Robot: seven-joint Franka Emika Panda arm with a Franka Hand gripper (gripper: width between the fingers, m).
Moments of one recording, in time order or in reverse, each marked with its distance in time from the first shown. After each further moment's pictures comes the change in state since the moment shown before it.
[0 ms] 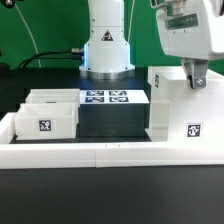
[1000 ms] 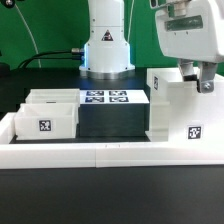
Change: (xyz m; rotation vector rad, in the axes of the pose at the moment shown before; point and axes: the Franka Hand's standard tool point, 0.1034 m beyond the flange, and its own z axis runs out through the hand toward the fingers) arm -0.001 -0.002 0.001 -0.015 0.002 -0.048
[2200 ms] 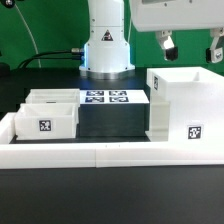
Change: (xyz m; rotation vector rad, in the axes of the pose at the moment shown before) arm 0.001 0.014 -0.040 -0.080 -0.063 -0.547
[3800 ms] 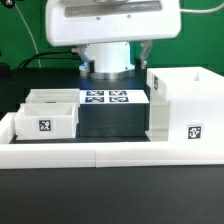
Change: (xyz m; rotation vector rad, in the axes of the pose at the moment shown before) arm 0.059 0.126 0.005 -0.121 0.033 -0.873
